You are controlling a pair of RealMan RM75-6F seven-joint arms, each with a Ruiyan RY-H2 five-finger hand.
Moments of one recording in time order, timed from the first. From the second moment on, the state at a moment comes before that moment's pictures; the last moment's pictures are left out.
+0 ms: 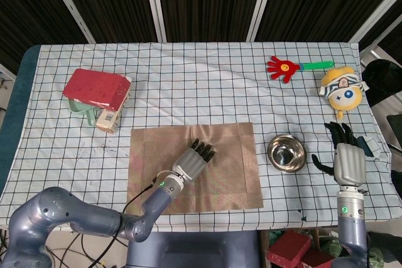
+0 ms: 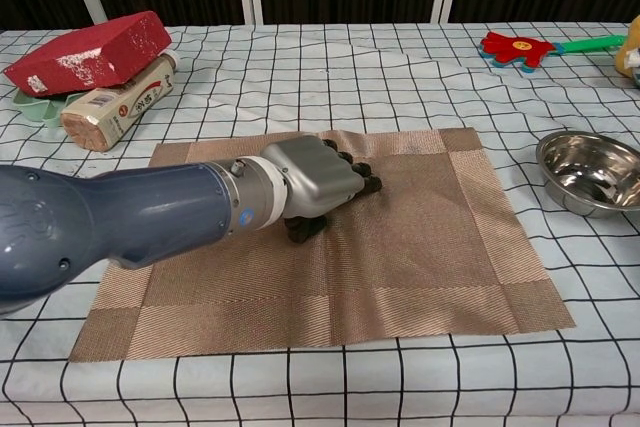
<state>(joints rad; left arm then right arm) -1.25 -1.85 -0.05 -1.47 0.49 0.93 1.15 0.25 -1.38 0.25 -1.60 -1.20 1.42 -0.18</state>
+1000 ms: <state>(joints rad) -1.07 -1.68 -0.06 -1.66 0.82 1.22 0.88 0.25 -1.38 0.24 -1.59 -1.21 1.41 -0.19</state>
